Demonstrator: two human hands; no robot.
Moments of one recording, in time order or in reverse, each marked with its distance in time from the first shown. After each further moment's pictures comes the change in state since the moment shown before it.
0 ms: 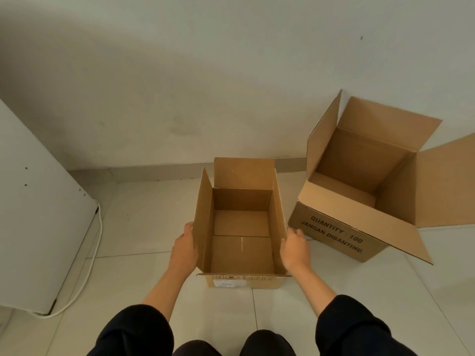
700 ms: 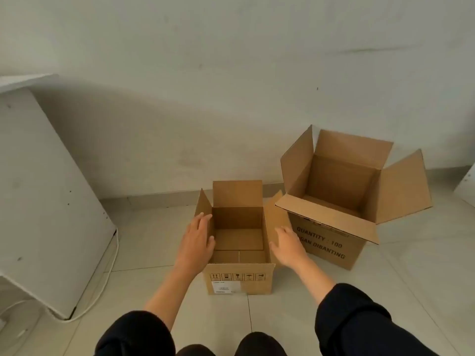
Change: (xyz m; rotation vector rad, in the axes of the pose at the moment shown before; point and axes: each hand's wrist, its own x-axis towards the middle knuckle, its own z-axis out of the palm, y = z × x) left_hand -0.120 0.066 -0.037 0.190 0.224 0.450; right_hand -0.063 0.026 -0.078 -0.045 -0.121 -0.320
